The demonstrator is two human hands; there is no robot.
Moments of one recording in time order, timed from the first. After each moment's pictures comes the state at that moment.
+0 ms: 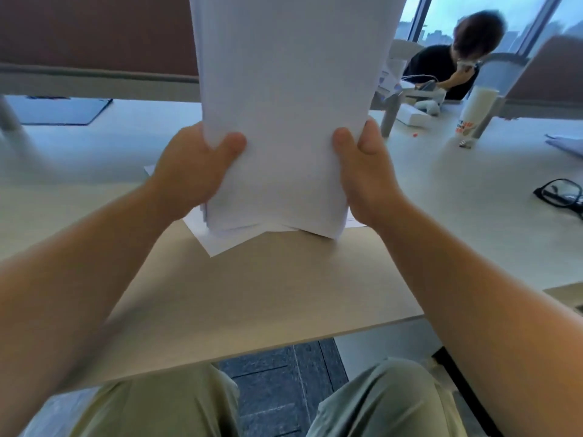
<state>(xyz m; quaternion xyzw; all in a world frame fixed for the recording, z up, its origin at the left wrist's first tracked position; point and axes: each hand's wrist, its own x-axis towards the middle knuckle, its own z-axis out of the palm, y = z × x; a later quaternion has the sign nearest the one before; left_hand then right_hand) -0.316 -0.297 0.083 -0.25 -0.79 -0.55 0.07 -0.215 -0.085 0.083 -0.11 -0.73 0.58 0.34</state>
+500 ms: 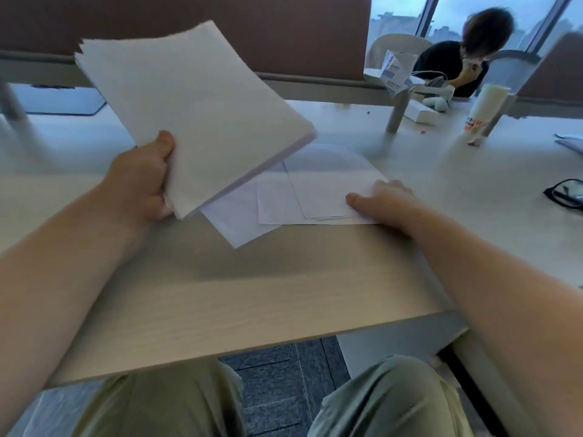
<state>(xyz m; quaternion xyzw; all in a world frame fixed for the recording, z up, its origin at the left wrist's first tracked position) -0.362 -0.342 0.055 0.01 -0.54 -0.83 -0.13 -0.222 -0.002 0.037 -0.37 -0.92 0.12 -0.03</state>
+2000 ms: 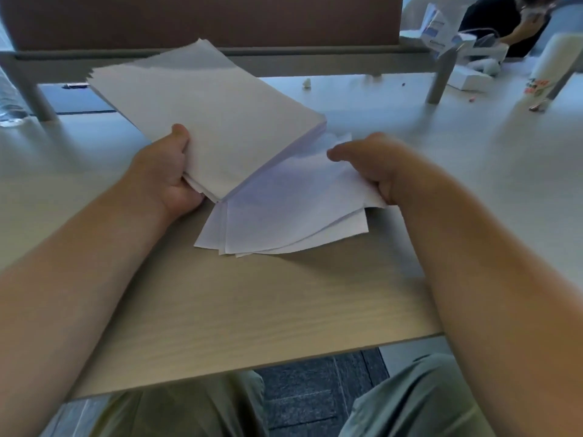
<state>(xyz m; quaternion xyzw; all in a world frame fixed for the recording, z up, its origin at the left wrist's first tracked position) -0.385 -0.335 0.039 0.04 -0.50 -0.85 -0.17 -0.262 -0.089 0.064 -0.29 -0.78 0.54 0.08</state>
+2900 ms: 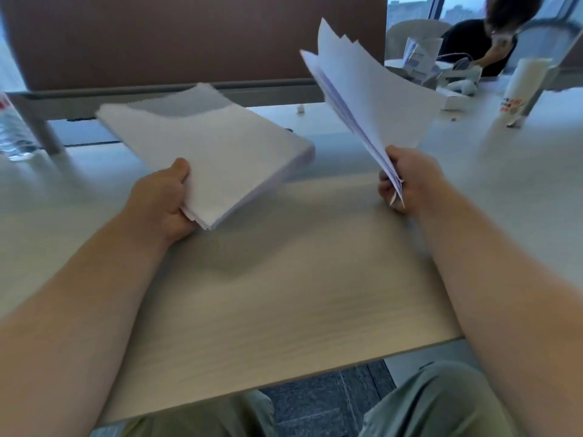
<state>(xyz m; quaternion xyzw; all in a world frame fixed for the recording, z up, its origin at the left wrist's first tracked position) -0.386 -0.358 0.048 0.05 -0.54 -0.83 -0.12 -0.262 -0.038 0.052 -0.29 -0.56 0.75 0.22</state>
